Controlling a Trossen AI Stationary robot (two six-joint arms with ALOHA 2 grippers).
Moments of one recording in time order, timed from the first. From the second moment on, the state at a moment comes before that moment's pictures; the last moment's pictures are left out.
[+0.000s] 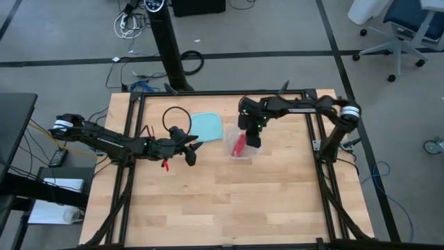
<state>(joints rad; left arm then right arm) -0.13 1.19 0.43 0.35 -0.57 -0.52 -0.35 1.71 1.16 -0.70 -0.25 -0.18</state>
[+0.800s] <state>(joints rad) -0.13 1.19 0.43 0.42 -0.57 -0.50 -0.27 1.68 1.17 -0.86 0.01 -0.24</state>
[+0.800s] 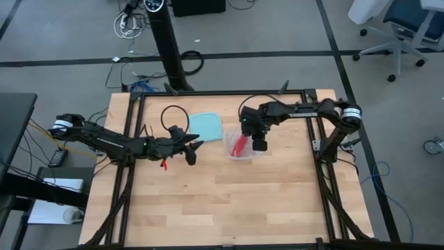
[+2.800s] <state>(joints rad) -0.02 1.18 0.43 -0.14 -0.44 -0.66 -0.33 1.80 1.40 -0.52 -0.21 -0.38</state>
